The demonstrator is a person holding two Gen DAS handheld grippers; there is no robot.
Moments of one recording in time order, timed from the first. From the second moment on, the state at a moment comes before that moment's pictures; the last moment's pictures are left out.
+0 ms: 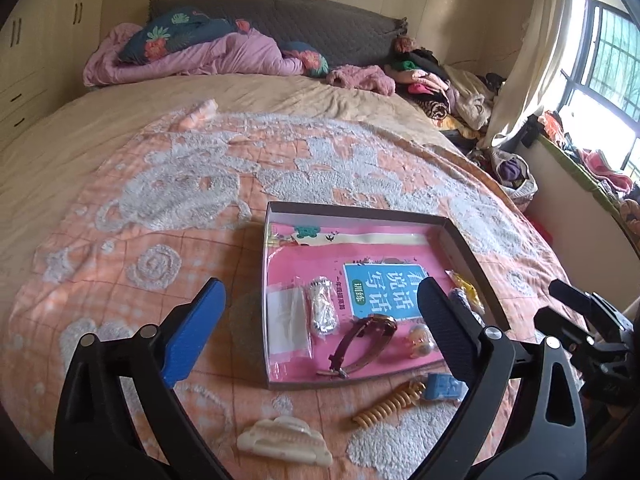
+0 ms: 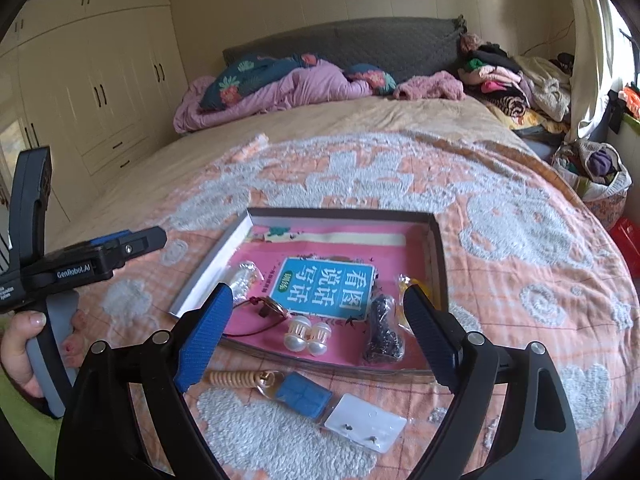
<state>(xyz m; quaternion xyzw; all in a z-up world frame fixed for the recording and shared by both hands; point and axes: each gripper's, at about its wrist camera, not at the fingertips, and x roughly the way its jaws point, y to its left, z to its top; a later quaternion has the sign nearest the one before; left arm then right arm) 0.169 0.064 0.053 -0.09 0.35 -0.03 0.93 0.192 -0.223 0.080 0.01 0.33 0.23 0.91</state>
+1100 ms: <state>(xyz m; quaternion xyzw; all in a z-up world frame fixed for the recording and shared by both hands) 0.104 0.043 0.033 -0.05 0.37 -0.01 0.93 0.130 -0.231 0.080 -0.03 0.32 0.26 0.91</state>
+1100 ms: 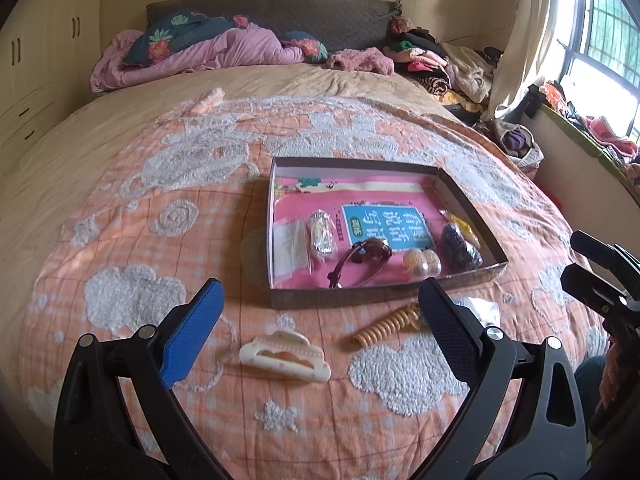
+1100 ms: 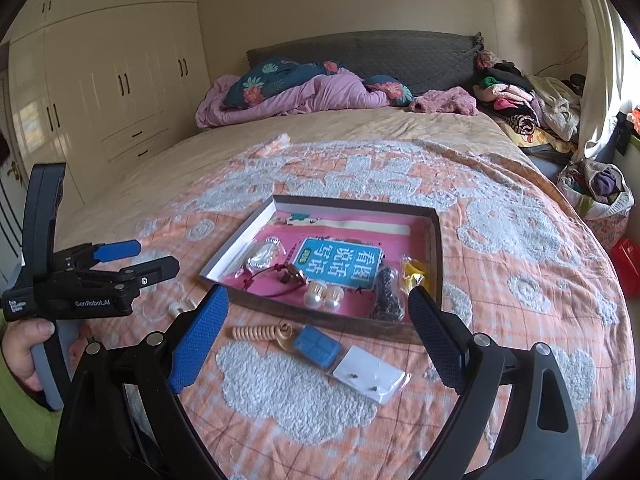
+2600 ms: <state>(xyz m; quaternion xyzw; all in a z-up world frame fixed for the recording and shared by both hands) 0.110 0.069 -0.054 -0.07 0.47 0.02 0.88 0.170 -0.175 -0.031 -0.21 0.40 0.28 0.85</state>
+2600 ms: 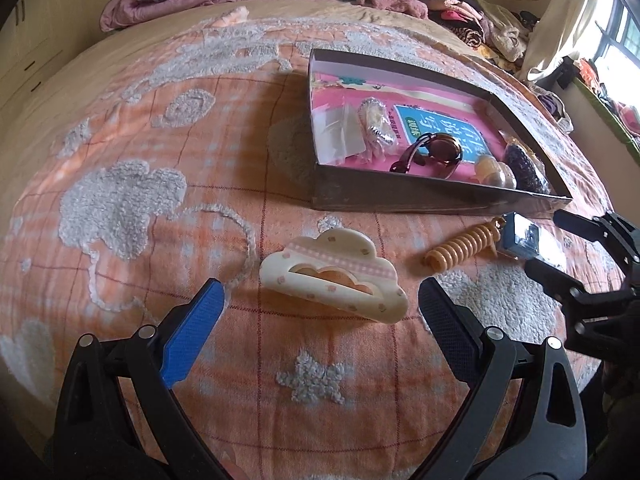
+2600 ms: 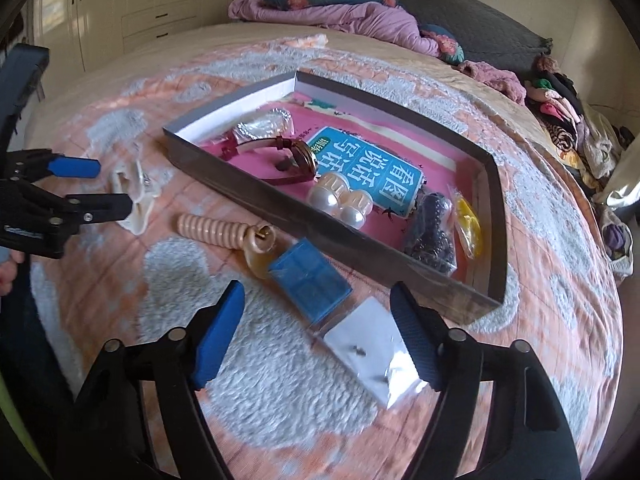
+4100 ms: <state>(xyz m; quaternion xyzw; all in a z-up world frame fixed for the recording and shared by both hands) 0.107 0.036 0.030 -0.06 0.38 -0.04 0.92 0.139 -0.248 0.054 -0.02 0.36 0.29 0.88</state>
